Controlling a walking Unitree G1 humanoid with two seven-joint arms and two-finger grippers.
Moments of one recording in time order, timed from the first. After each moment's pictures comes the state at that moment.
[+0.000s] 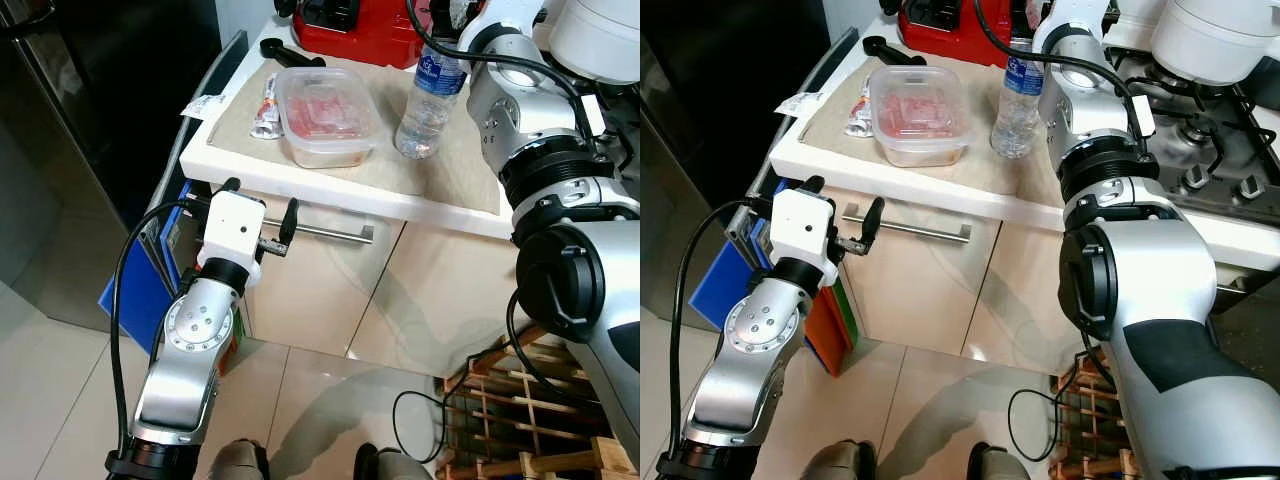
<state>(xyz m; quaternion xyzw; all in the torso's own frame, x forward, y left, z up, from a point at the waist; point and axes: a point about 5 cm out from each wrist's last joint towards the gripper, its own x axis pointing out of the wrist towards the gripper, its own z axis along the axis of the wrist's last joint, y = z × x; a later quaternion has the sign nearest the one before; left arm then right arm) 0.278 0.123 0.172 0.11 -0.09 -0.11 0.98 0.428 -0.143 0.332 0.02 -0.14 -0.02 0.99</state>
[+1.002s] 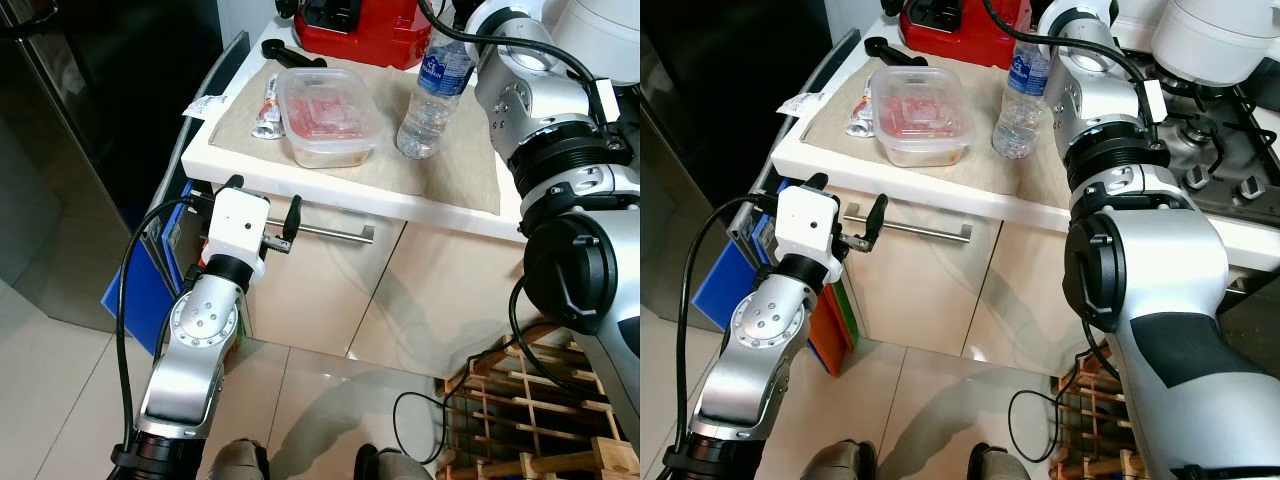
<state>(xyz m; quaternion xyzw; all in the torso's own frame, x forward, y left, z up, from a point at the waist) 0.283 0.119 0.170 0.11 -0.09 -0.11 0.98 0.427 -0.144 0.345 0.02 -0.14 -0.01 0.99</state>
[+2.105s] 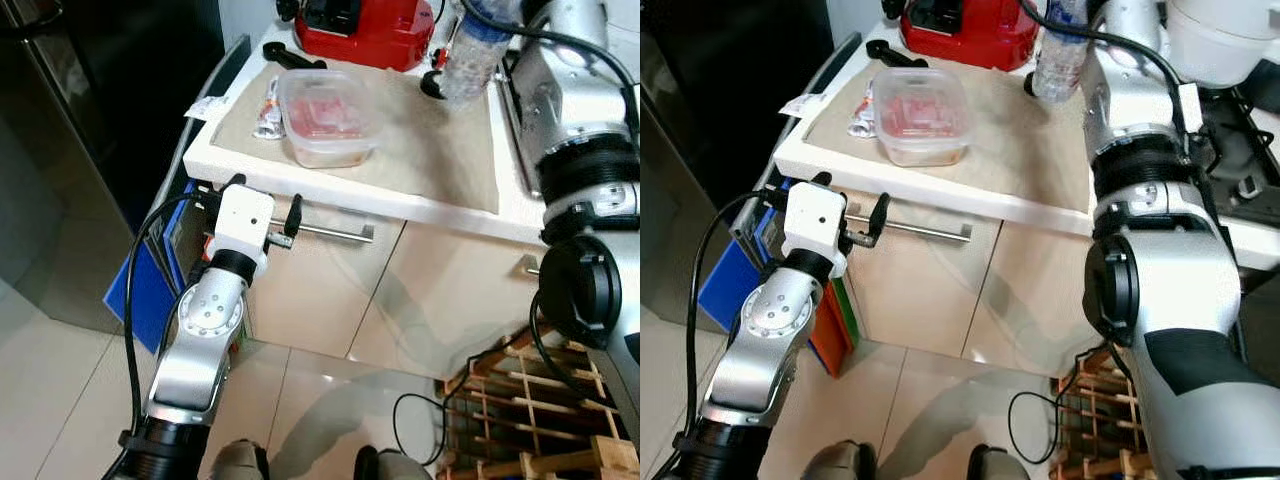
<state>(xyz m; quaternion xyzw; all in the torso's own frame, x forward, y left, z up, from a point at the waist) 0.294 0.116 0.172 0.12 -0.10 -0.10 0.98 0.397 -0.173 0.377 -0.05 -0.34 -0.02 0.94</state>
